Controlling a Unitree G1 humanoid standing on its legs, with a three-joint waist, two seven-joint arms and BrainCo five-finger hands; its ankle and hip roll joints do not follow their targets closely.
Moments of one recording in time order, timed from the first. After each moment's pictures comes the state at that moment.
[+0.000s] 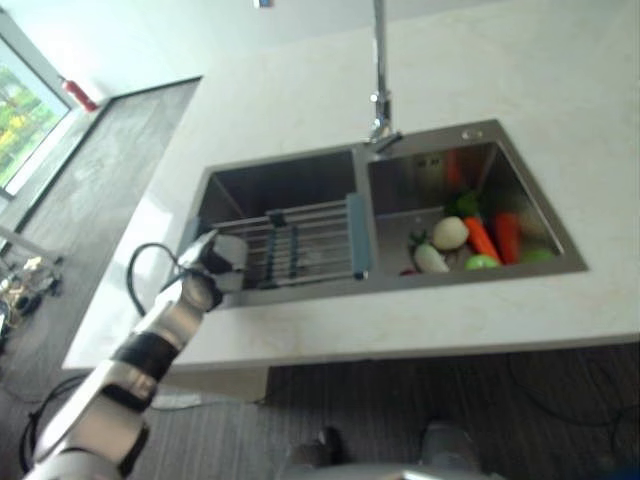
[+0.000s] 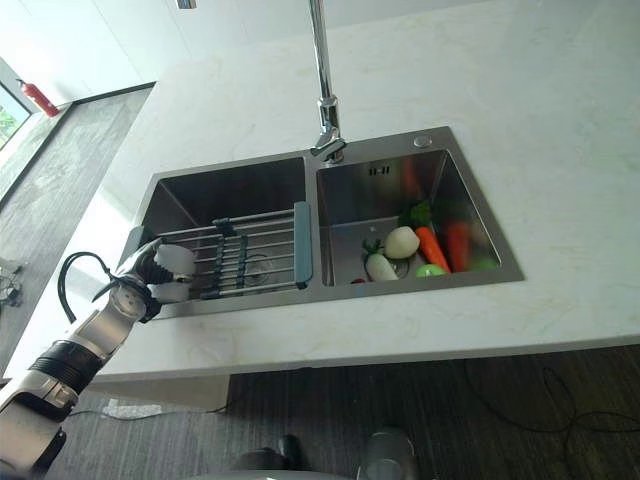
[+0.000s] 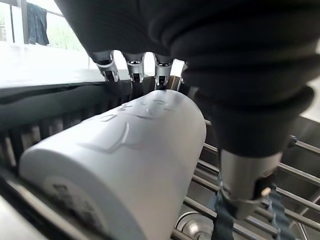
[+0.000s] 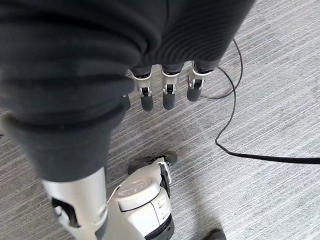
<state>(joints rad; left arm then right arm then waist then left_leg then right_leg) -0.47 0.71 -0.46 0.52 0.09 0.37 0.21 0.07 -0.36 0.10 1.36 0.53 0.02 0.07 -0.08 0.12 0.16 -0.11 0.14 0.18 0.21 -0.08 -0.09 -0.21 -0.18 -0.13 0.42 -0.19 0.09</state>
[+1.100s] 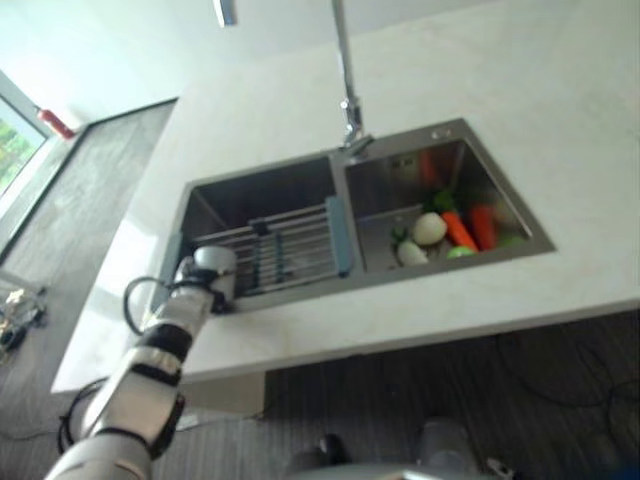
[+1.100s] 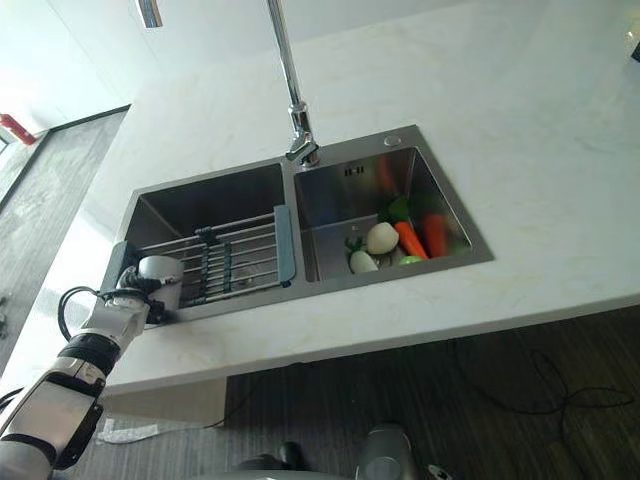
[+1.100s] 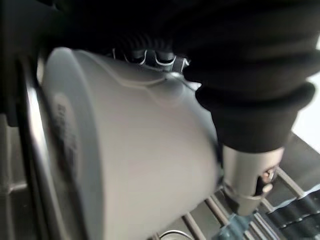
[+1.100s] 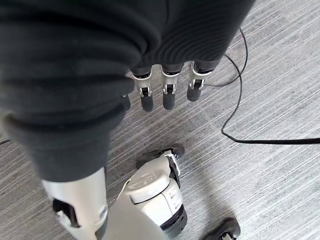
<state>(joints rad) -0.58 0.58 -0.32 0.91 -0.30 0.40 0.34 0.04 -0.36 0.11 1.31 0.53 0.03 0.06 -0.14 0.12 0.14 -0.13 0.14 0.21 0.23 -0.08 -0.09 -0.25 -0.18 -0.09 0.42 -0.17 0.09</state>
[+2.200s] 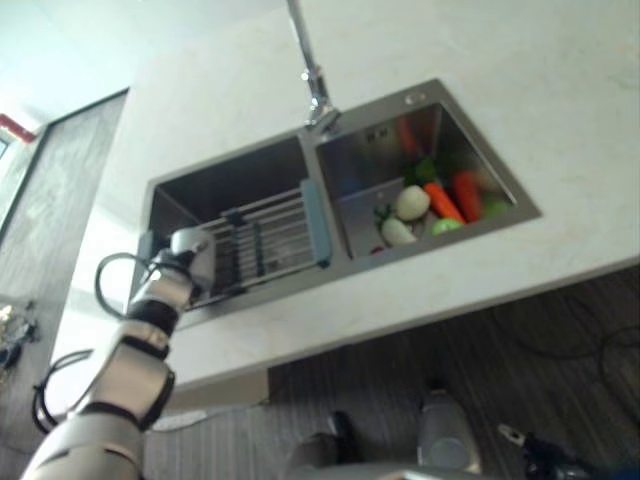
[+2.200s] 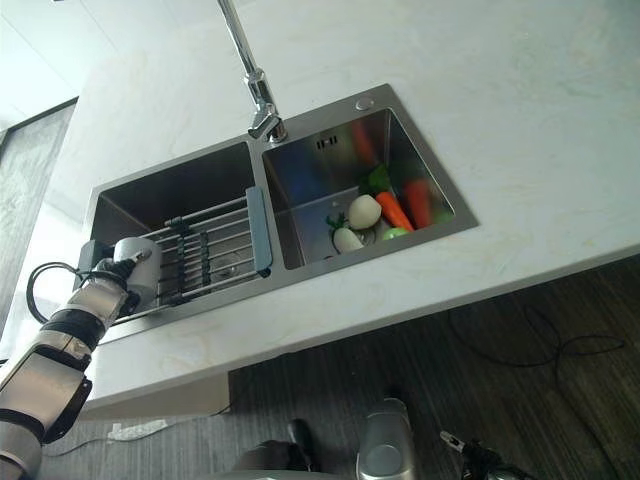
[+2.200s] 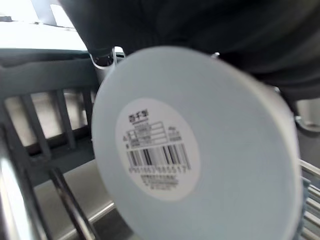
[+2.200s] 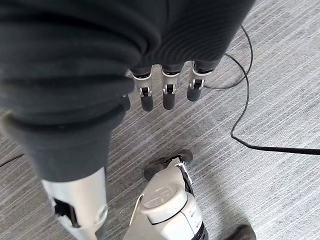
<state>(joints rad) -0.72 0.67 -0.43 1.02 -0.14 0.43 0.26 -0.03 -0.44 0.11 1.28 0.53 0.00 0.08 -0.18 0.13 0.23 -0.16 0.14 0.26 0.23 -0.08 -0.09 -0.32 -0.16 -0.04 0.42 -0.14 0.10</state>
